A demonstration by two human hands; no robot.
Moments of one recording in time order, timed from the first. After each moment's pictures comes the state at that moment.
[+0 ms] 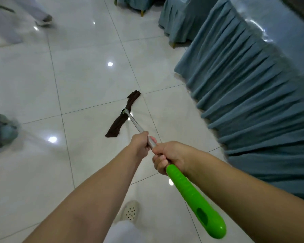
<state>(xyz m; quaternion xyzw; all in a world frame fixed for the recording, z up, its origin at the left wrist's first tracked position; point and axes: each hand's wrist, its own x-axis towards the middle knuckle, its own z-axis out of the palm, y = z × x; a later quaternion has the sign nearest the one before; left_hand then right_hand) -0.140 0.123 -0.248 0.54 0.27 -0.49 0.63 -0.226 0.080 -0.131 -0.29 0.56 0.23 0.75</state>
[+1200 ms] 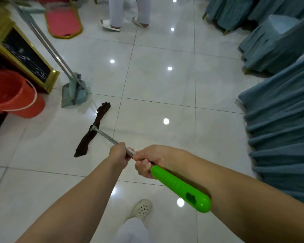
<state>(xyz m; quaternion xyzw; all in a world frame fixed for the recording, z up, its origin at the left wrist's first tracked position) -0.093 0.369 -0.260 0.52 0.47 -0.24 0.68 -0.124 0.254 -0.154 -0.39 0.42 0.52 0.64</state>
